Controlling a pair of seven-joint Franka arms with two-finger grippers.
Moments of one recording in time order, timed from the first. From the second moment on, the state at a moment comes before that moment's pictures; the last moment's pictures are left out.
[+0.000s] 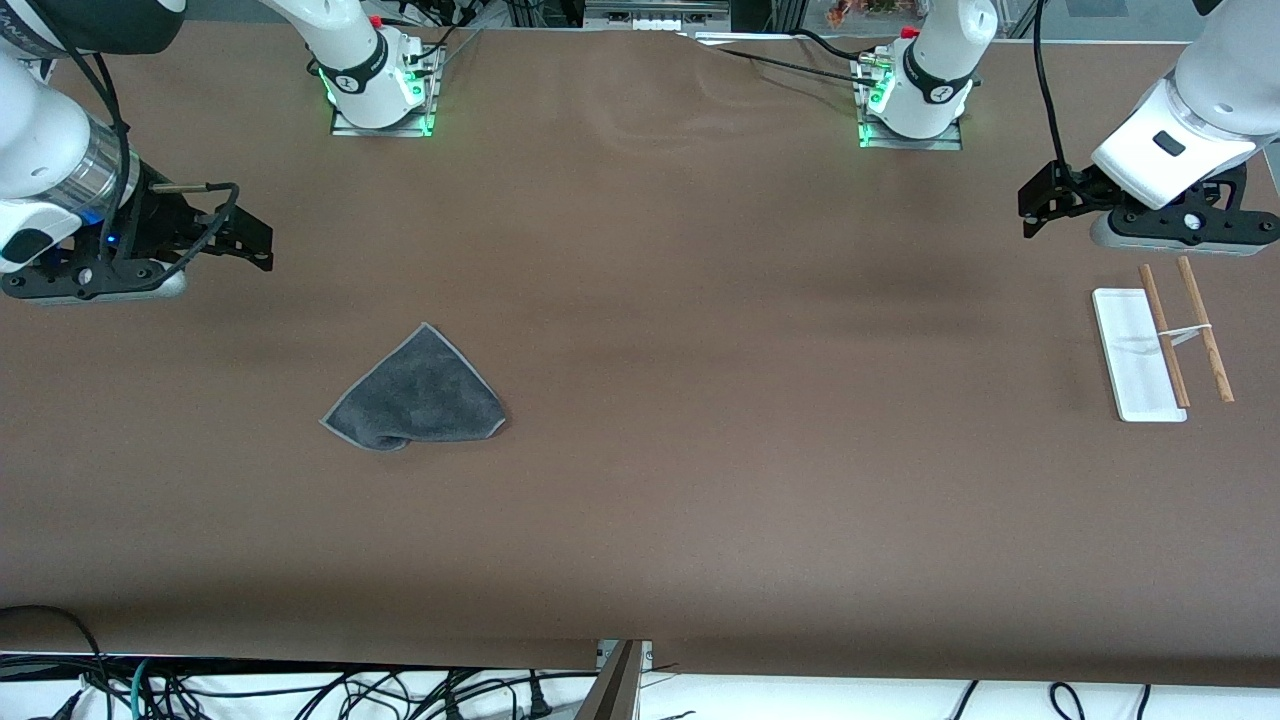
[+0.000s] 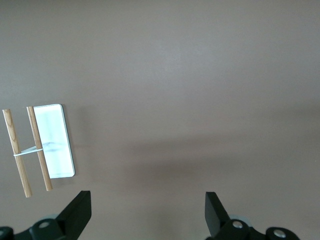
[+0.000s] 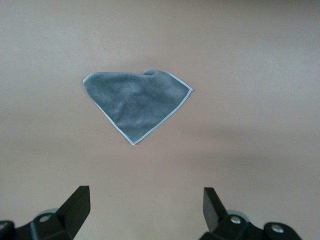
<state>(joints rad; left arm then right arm) -0.09 -0.04 -0.07 -1.65 0.08 1.56 -0.05 0.25 0.11 -0.10 -1.50 0.00 1.56 0.08</state>
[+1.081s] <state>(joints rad) -0.09 -0.04 -0.07 -1.65 0.08 1.56 -0.05 0.25 0.11 -0.10 -1.49 0.00 1.55 0.08</state>
